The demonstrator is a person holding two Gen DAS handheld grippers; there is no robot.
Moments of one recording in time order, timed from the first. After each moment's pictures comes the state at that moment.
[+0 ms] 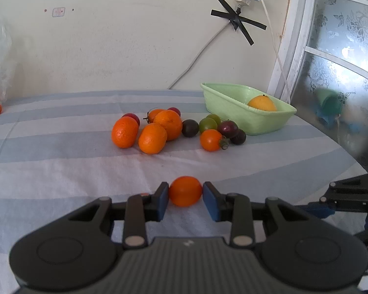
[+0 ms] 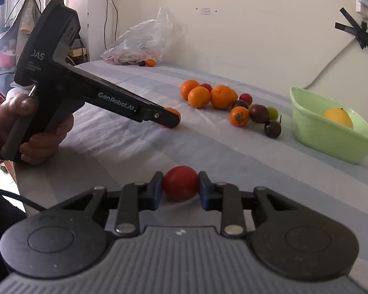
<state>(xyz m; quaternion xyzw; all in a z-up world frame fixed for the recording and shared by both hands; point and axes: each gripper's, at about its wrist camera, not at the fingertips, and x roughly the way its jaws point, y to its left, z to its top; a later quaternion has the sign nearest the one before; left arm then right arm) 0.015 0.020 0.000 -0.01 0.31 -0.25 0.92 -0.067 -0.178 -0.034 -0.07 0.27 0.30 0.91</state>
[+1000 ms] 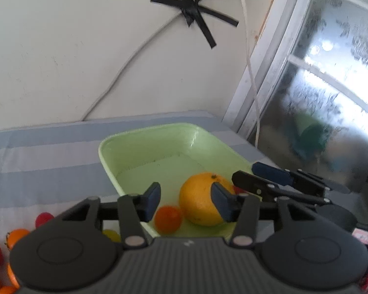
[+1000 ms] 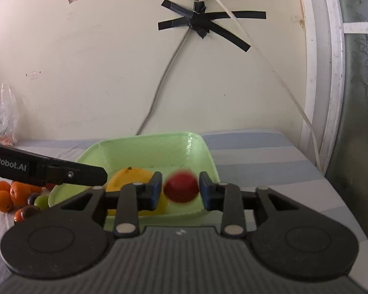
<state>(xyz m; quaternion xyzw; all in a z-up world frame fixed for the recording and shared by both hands) 0.162 -0.140 0.042 -0.04 0.34 -0.35 0.87 0.069 -0.335 -0.017 0.06 0.20 0.04 0.98</state>
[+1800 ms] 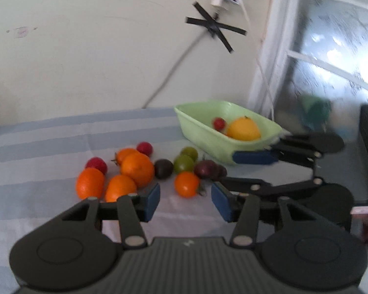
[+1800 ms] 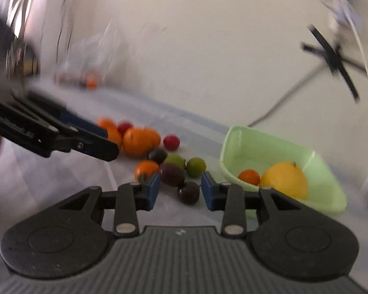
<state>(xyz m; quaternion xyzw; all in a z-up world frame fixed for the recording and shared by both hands) 0.058 -0.018 0.025 0.01 0.30 -0.31 0.90 0.033 -0.189 -0.019 -0.17 0.21 0.21 0.94</state>
